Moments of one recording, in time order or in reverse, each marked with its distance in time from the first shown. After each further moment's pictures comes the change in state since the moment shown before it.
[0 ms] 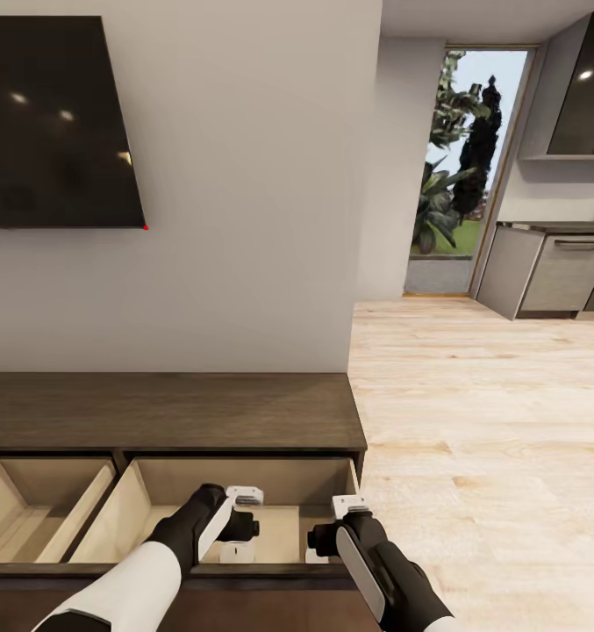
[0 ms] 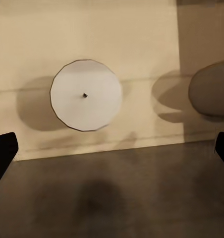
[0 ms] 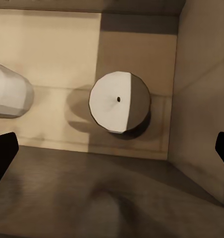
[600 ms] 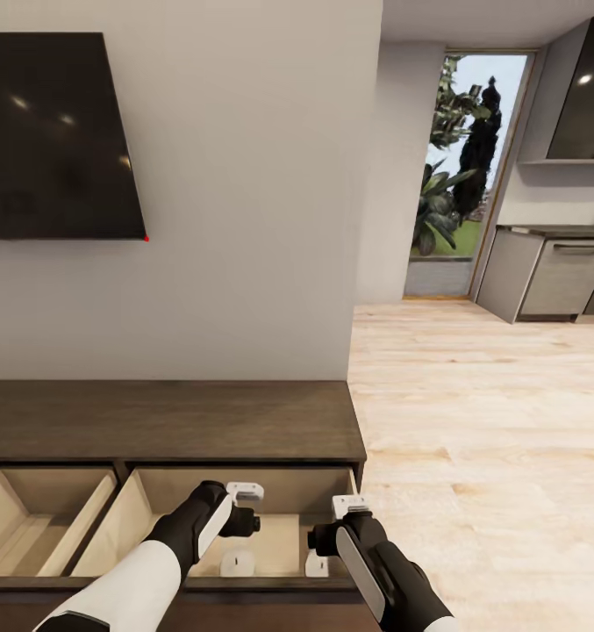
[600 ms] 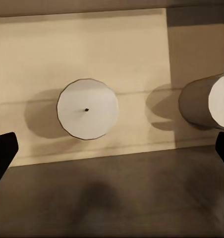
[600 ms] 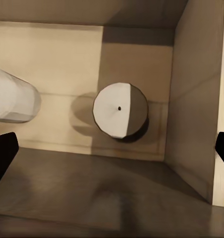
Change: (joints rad) left arm 0.002 0.001 0.002 -0.027 0.001 0.003 0.001; right arm 0.000 0.000 0.001 0.000 0.000 -0.001 0.000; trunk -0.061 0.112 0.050
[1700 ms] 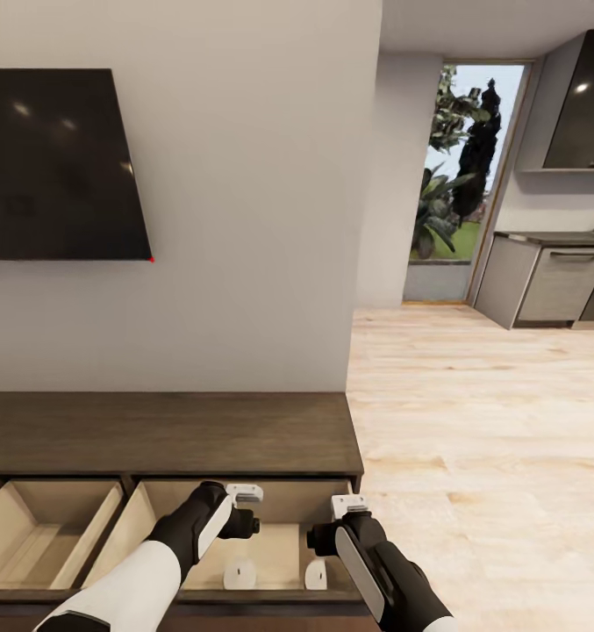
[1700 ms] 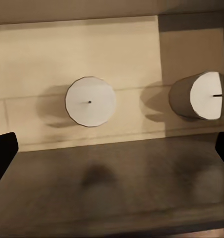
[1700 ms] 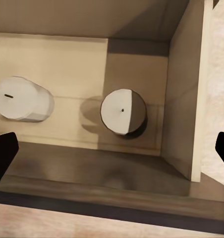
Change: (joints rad) left arm -0.001 0.000 0.002 0.007 0.001 0.007 0.006; right arm 0.000 0.002 0.003 -0.002 0.000 -0.001 0.002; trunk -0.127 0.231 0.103
